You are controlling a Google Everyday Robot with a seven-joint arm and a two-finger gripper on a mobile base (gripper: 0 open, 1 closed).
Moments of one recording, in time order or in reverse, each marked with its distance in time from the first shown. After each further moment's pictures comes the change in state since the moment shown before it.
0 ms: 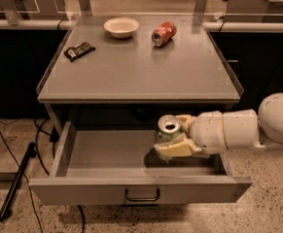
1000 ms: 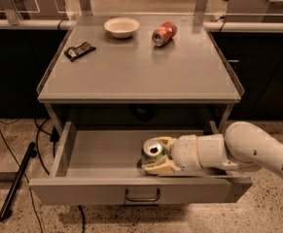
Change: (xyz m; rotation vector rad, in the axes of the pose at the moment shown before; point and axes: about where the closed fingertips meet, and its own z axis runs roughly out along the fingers) arm 0.073 0.010 0.075 -0.050 -0.003 -0.083
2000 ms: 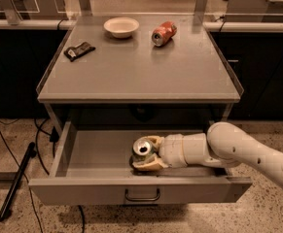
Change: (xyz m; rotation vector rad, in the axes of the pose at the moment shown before) arm 0.016 -0.020 0.045 -0.006 -0.017 -0.092
